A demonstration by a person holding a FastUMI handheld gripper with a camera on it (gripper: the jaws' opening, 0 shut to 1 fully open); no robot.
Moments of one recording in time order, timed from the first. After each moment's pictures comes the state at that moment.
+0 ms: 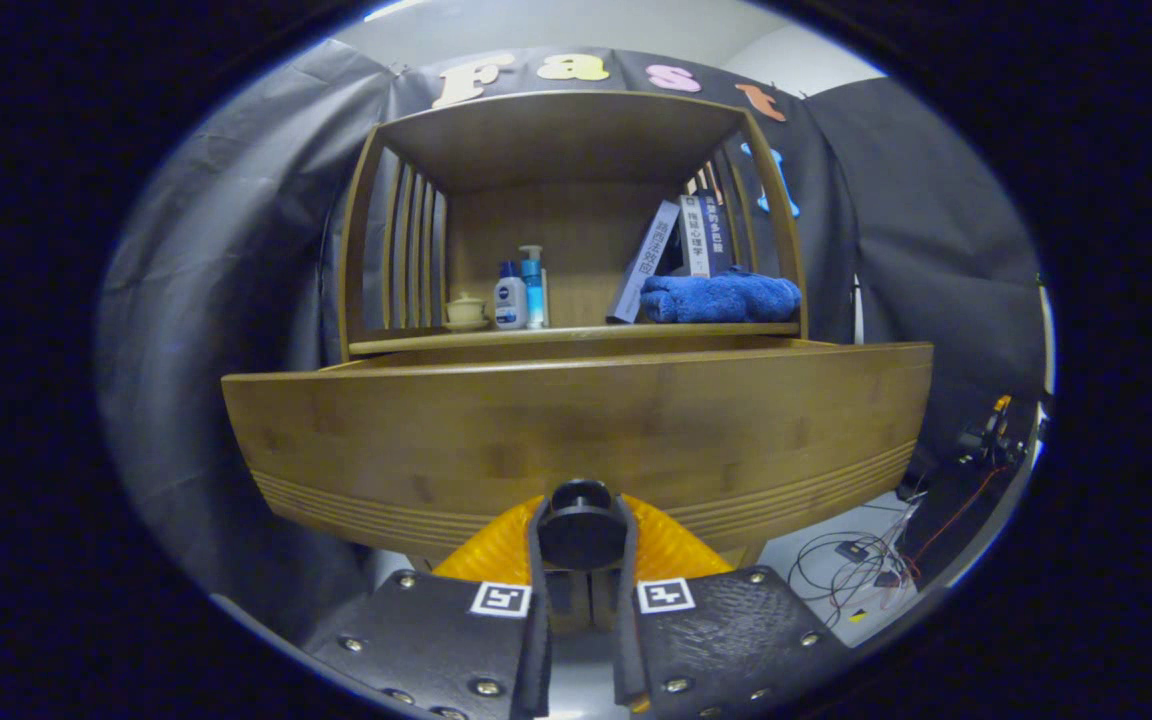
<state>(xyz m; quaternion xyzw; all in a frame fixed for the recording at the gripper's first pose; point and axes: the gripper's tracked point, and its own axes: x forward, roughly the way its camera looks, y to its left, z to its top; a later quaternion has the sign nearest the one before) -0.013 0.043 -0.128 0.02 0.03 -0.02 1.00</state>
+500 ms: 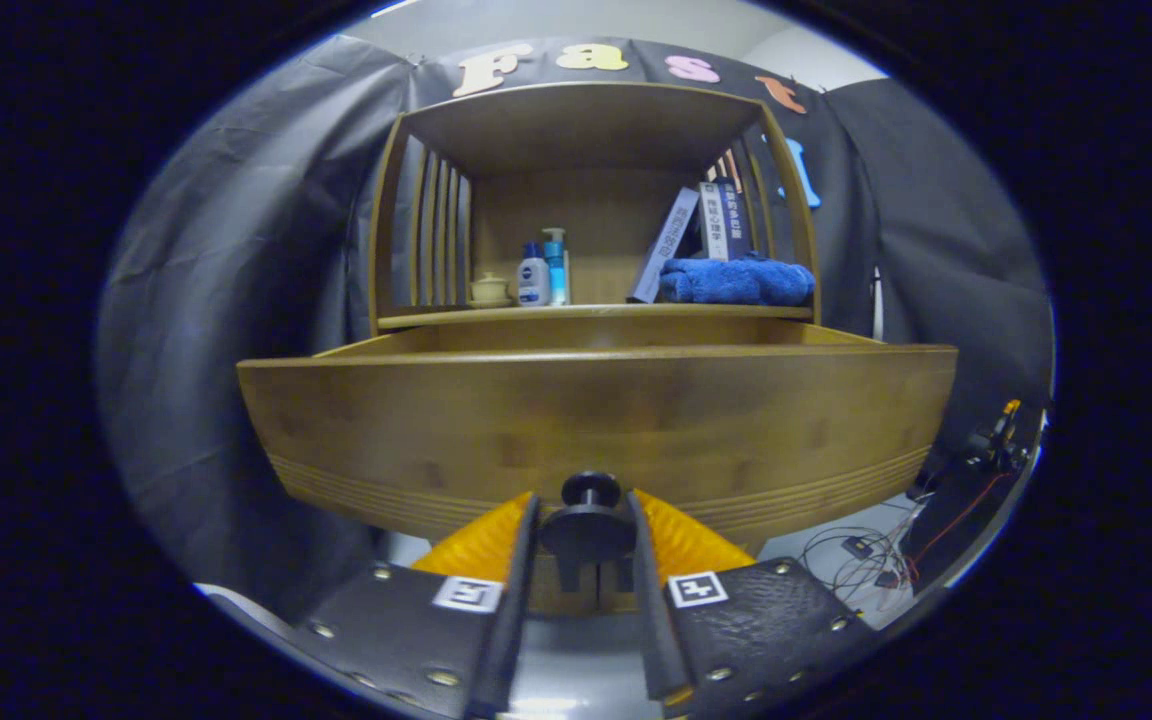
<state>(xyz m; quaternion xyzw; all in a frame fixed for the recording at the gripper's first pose) -0.029 0.052 -0.135 0.00 0.07 0.02 1.00</state>
